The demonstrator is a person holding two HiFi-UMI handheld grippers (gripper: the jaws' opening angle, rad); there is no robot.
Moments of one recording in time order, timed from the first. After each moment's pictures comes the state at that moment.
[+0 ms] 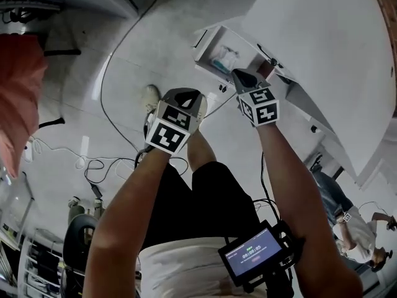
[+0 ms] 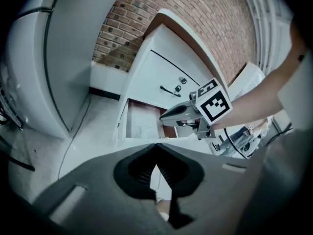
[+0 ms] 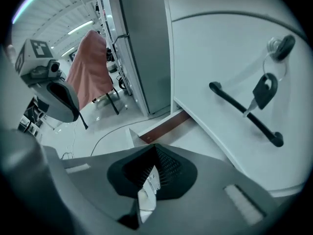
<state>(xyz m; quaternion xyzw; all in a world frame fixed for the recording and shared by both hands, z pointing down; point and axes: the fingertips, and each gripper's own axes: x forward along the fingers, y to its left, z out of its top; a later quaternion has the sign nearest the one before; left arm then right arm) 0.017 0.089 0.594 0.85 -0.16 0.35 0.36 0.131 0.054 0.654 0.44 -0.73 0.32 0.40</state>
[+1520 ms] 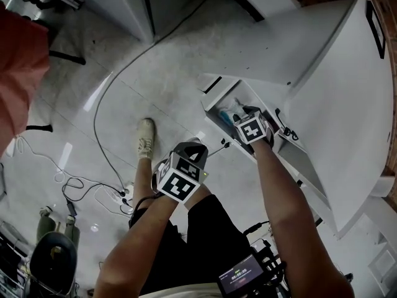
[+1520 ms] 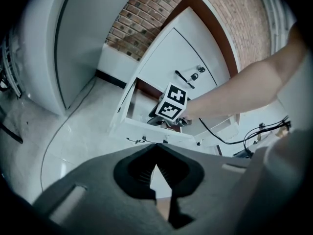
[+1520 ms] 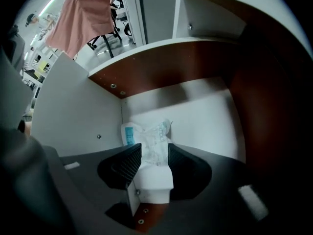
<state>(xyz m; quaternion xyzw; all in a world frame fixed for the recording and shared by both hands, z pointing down) 0.026 0.108 0.655 0.82 -0.17 0.33 0.44 0.178 0.035 0.815 0.30 -0.65 0.30 0.63</state>
